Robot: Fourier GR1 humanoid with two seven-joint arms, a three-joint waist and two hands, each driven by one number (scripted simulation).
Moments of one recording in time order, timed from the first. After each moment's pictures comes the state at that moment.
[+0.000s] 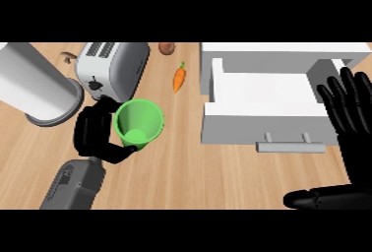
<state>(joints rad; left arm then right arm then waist) -0.30 0.10 0.01 -1.17 0.33 -0.16 -0.64 -0.08 -0.09 -0.07 -2.10 -0.16 0.13 0.19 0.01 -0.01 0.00</state>
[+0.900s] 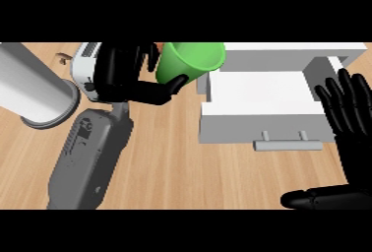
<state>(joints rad) -0.69 0.02 -0.04 -1.35 0.24 0.15 -0.20 -0.07 -0.08 -0.06 -2.09 -0.14 0.14 0.17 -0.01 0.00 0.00</state>
